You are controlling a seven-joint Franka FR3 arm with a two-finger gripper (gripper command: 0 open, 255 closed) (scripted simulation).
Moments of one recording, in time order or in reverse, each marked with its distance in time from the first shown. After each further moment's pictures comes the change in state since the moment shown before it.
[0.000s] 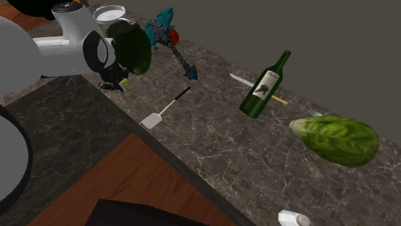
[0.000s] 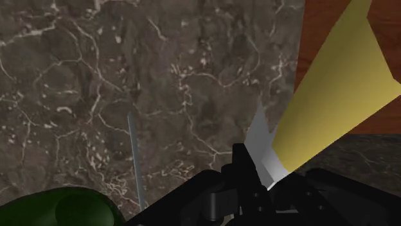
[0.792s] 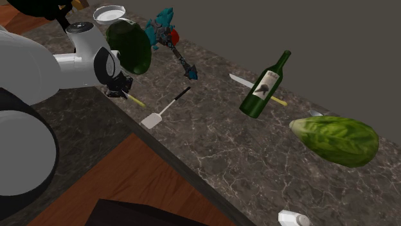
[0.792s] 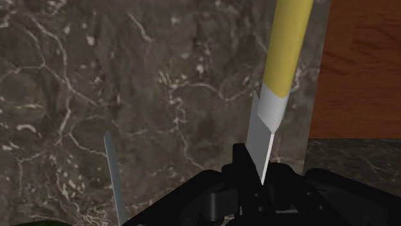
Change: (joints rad) arm -0.001 0.091 0.008 0.025 0.006 0.063 -0.004
